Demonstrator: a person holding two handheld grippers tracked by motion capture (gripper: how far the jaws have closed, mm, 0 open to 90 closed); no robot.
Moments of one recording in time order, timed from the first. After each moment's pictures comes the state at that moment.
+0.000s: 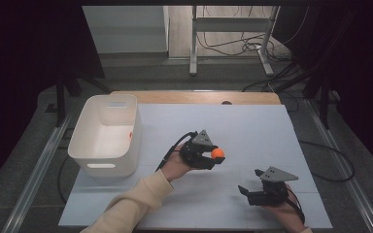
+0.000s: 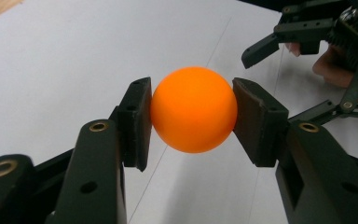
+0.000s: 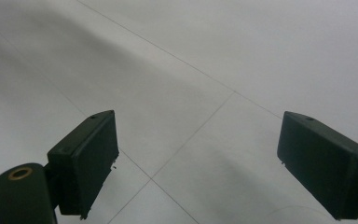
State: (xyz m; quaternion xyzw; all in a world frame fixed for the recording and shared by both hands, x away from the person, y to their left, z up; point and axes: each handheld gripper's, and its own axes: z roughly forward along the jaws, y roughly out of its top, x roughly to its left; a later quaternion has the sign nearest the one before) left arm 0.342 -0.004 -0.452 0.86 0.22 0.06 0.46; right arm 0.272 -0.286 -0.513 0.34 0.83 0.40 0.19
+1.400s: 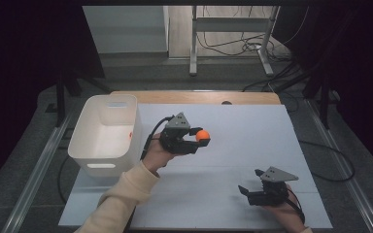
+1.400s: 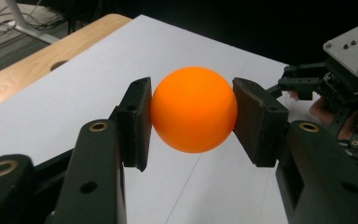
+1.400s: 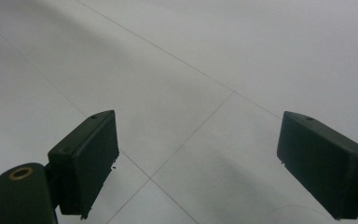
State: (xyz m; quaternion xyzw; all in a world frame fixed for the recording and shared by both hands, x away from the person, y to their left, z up) left arm 0.346 0.053 -0.407 0.82 0.25 0.09 0.51; right arm 0.272 -0.286 -0.513 0.34 0.83 0.40 0.19
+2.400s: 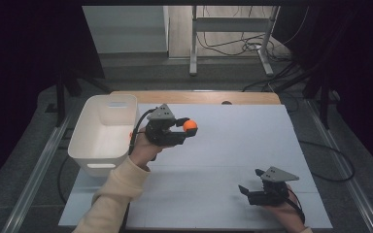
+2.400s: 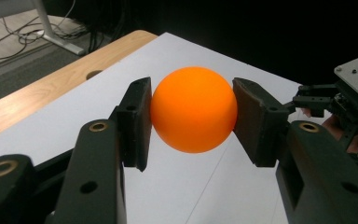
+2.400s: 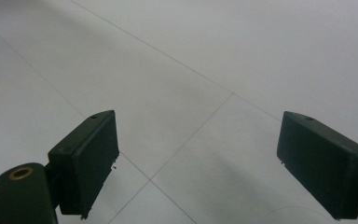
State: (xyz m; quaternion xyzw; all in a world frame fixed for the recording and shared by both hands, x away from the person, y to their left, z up) left arm 0.350 0.090 -0.389 0.80 0.28 0.11 0.52; right arm 0.272 -0.287 -0.512 0.34 0.82 0.41 0.19
